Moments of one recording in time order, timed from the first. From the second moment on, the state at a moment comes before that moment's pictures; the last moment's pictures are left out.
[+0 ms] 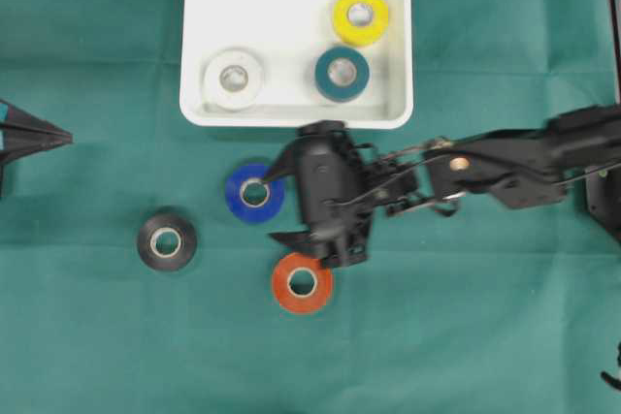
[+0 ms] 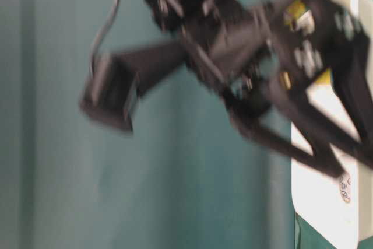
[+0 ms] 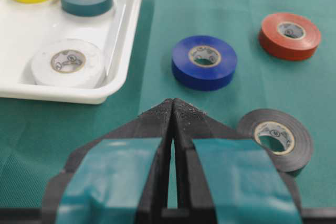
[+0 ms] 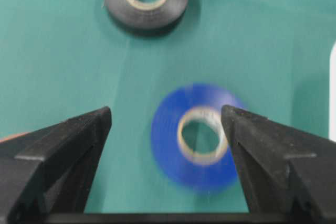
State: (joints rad) left arm 0.04 -1.37 1.53 -0.02 0.02 -0.02; right arm 0.10 0.19 0.46 -0.37 -0.04 0.42
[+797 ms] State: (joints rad) left arm 0.05 -1.37 1.53 -0.02 0.02 -0.02; right arm 0.12 0.52 -0.04 -0.38 0.13 0.42
